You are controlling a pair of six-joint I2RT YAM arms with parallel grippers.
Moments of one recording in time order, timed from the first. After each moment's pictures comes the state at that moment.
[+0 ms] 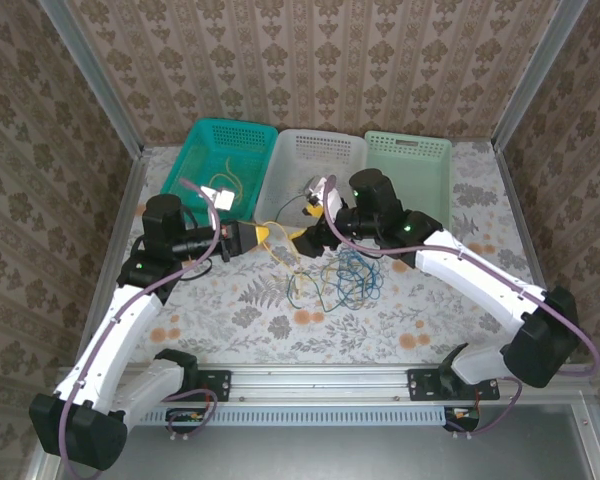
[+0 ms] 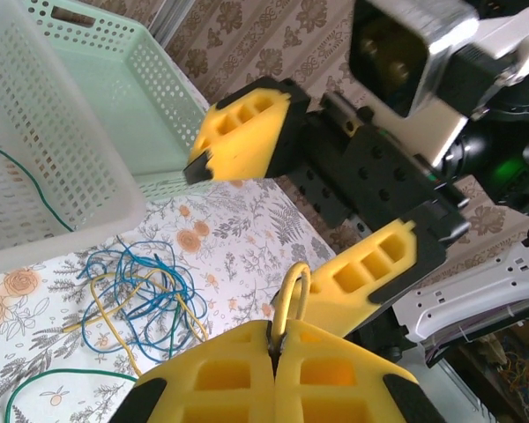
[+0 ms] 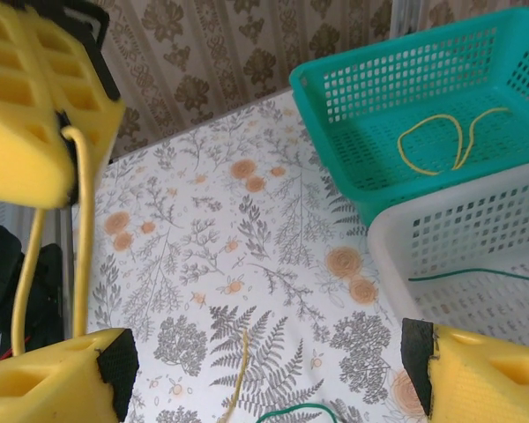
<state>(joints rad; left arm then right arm) -0.33 0.92 0.86 -0.27 0.96 -0.46 0.66 1.38 1.20 -0.29 -0.45 -0.08</state>
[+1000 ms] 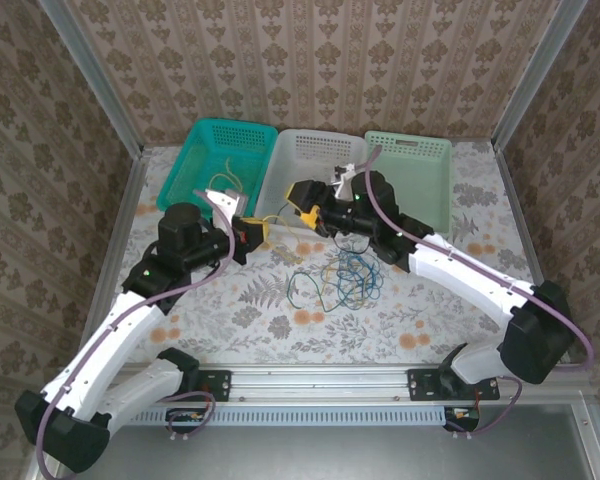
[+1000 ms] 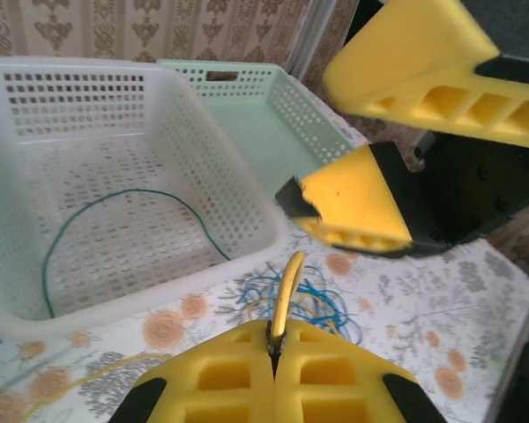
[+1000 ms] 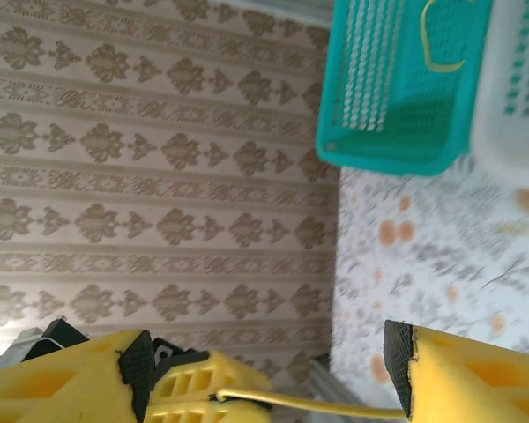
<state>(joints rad) -0.53 0.89 0.87 -0.32 0.39 -0.21 0.68 1.42 1.13 0.07 -0.35 1.30</state>
